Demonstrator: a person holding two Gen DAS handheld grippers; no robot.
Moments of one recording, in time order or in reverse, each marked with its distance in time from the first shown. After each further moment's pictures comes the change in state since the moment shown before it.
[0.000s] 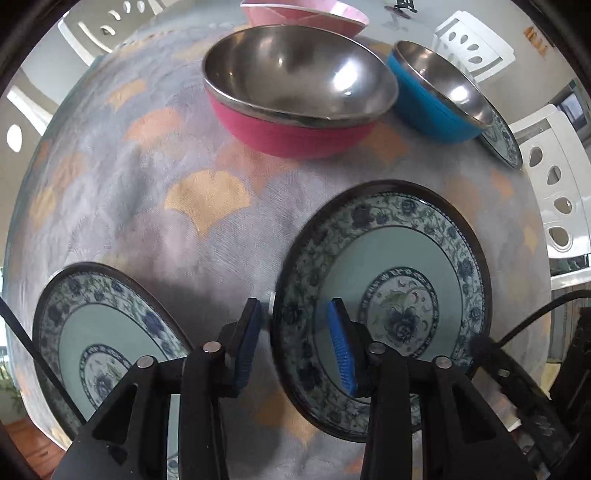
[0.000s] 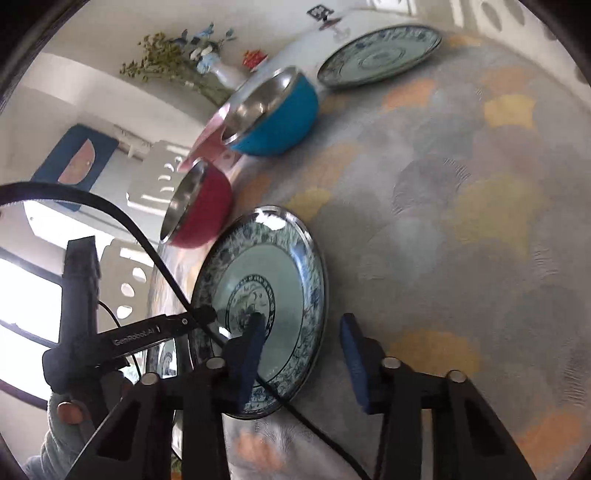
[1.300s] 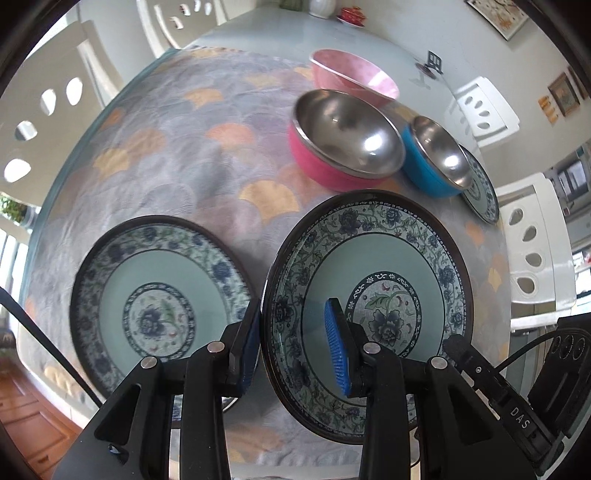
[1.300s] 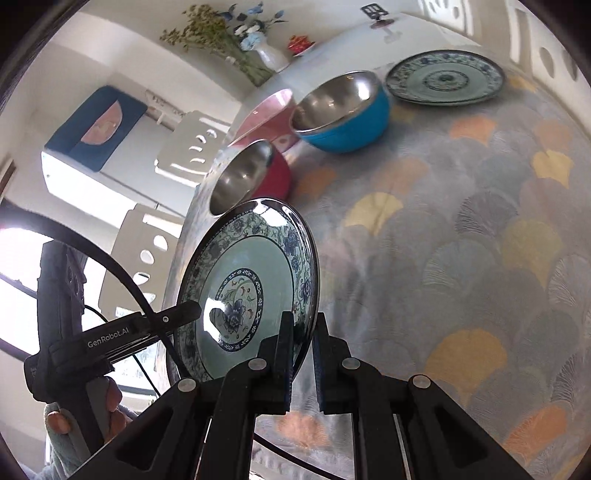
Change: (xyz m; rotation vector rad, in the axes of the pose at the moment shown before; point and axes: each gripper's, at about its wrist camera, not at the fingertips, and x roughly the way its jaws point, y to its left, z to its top) left arm -0.098 0.074 -0.053 -0.206 -0.121 -0.042; right arm -0.017 0.054 0.009 -0.143 0.053 0.055
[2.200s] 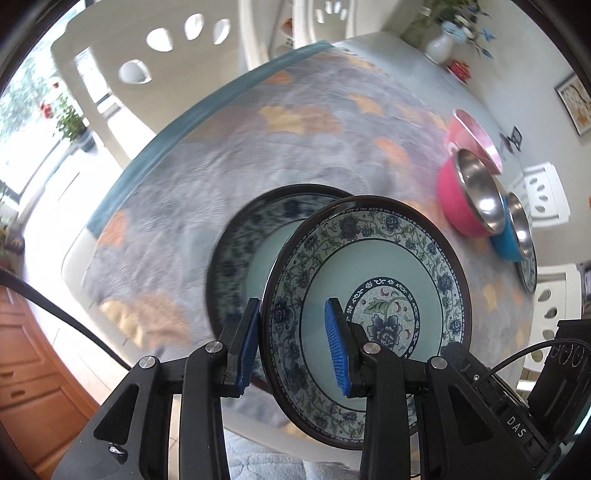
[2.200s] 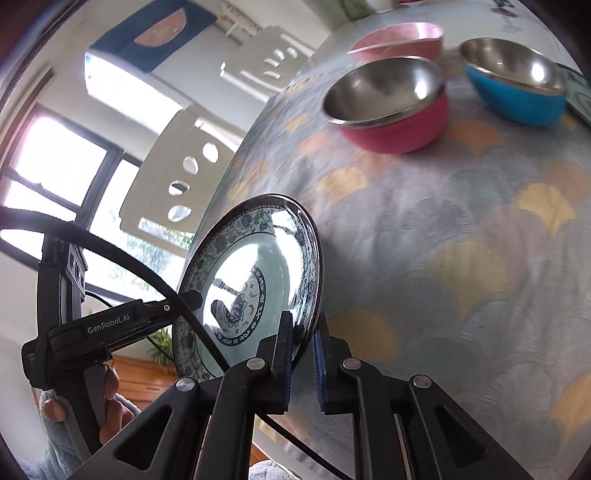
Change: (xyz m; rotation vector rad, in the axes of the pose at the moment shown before) left arm -0.024 0.119 -0.038 -0.340 -0.042 0.095; right arm 0.088 0.087 -0.014 -0.261 0.256 0.115
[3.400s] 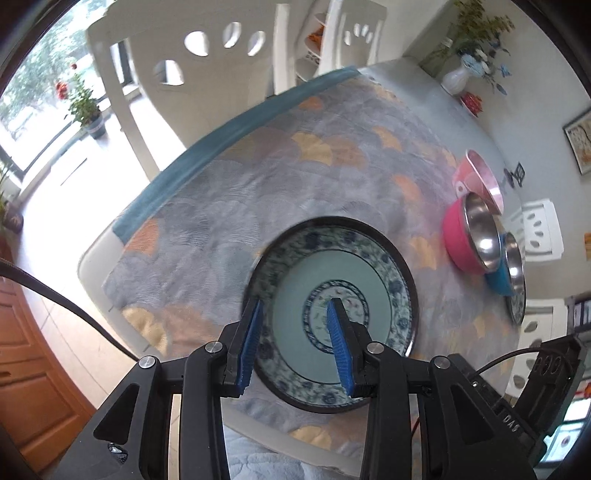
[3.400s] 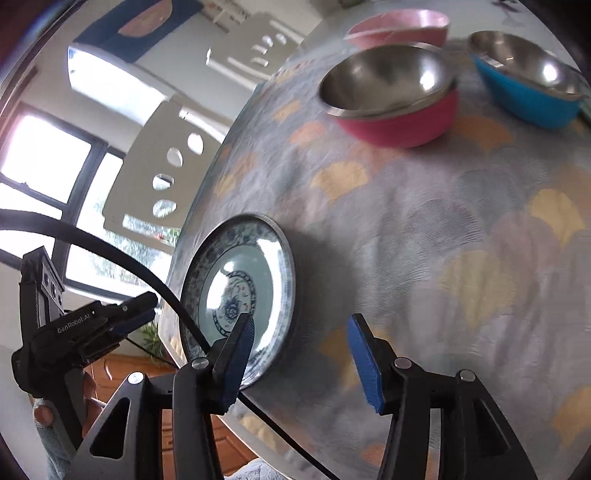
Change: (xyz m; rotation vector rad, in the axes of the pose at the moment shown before) left arm -0.015 0.022 0.016 -0.069 -0.036 -0.032; right arm 0.000 -0.011 0.016 0.060 0.000 -0.054
